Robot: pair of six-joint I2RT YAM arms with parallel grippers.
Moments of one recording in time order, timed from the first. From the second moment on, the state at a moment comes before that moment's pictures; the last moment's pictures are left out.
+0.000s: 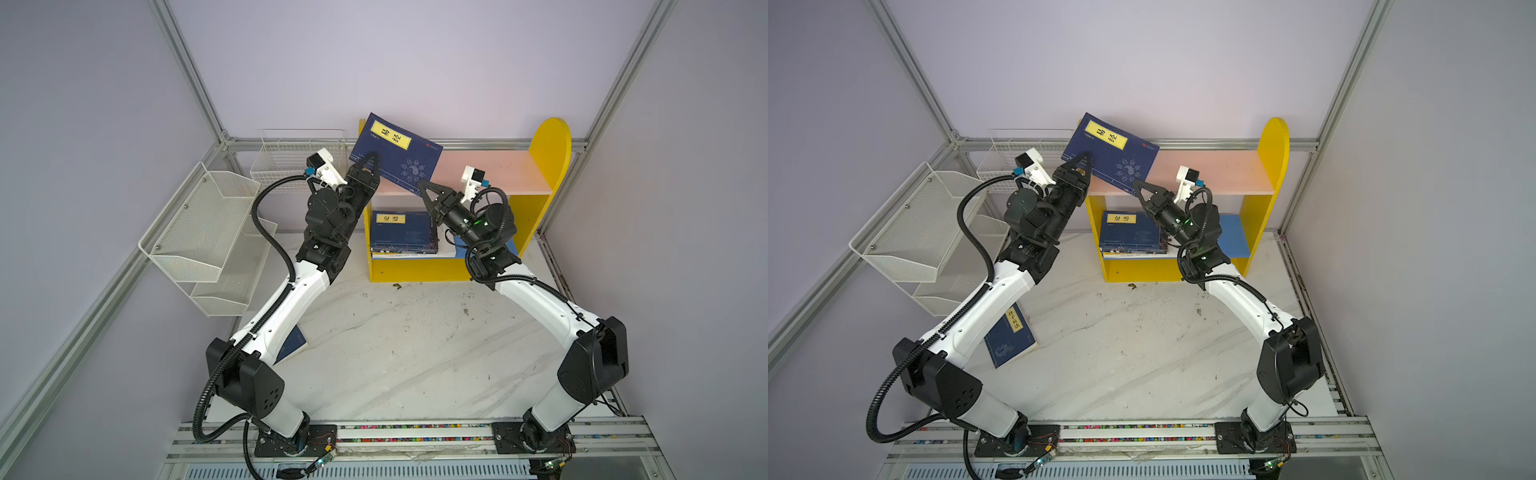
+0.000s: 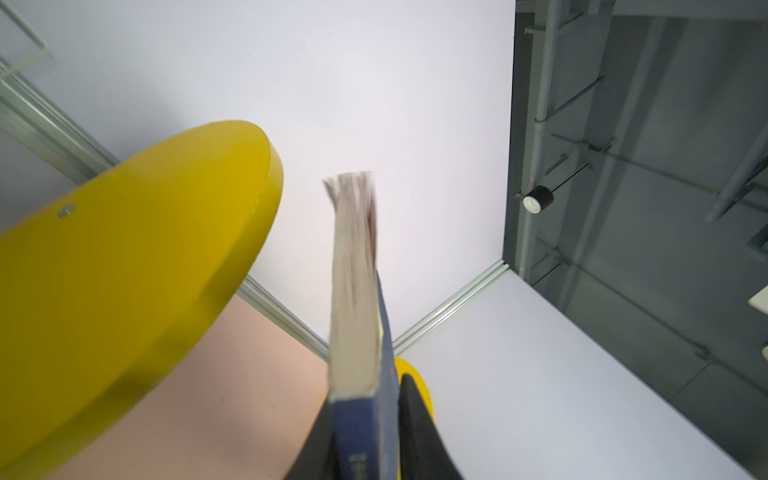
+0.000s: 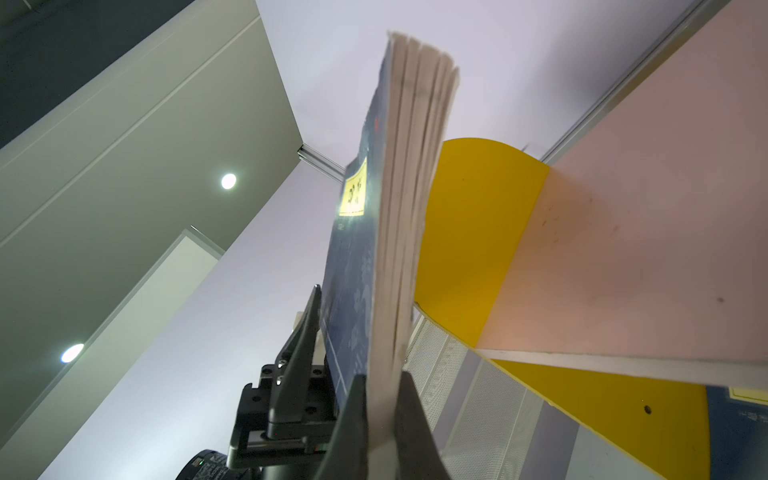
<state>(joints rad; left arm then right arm) -0.43 1.58 1.64 0.35 -0.04 -1.06 0.51 1.65 1.49 0.59 -0.33 1.28</state>
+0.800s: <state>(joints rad) -0.32 1.16 1.38 0.04 -0.12 -0.94 0.27 1.89 2.09 -0.20 -0.84 0.94</state>
